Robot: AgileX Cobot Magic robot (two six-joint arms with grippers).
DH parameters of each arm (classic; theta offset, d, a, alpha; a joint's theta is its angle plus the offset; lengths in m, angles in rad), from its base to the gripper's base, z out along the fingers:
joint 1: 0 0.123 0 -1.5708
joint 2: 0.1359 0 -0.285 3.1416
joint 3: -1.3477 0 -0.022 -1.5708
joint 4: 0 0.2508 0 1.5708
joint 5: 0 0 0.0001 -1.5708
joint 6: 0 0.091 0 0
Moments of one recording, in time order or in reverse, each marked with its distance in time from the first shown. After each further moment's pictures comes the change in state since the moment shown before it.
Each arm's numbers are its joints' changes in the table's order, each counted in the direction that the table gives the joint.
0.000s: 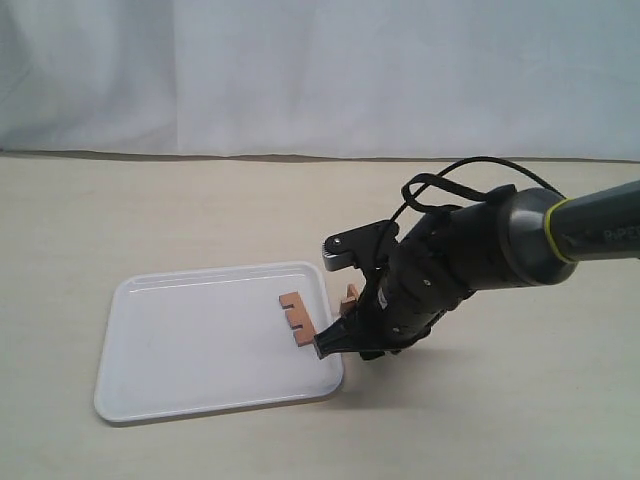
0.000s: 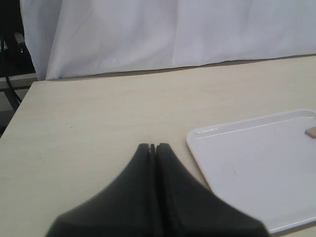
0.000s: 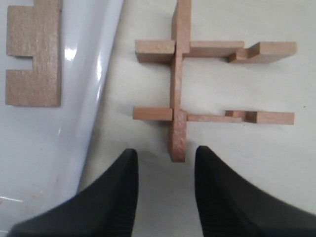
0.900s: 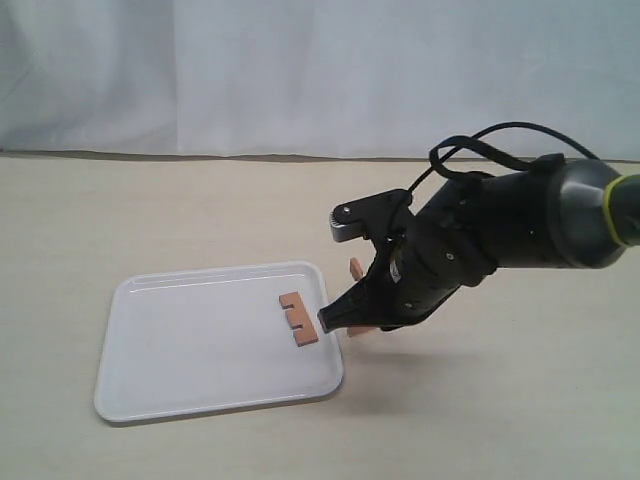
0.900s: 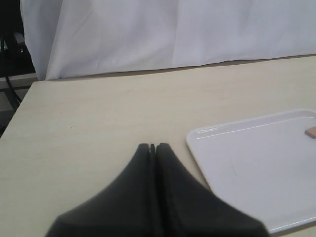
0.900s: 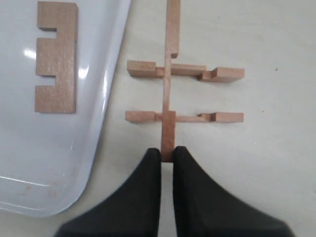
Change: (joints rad) left arm 0.000 0.000 0.000 0.000 0.000 0.000; right arm 0.000 -0.115 0.000 -0.006 -0.063 0.000
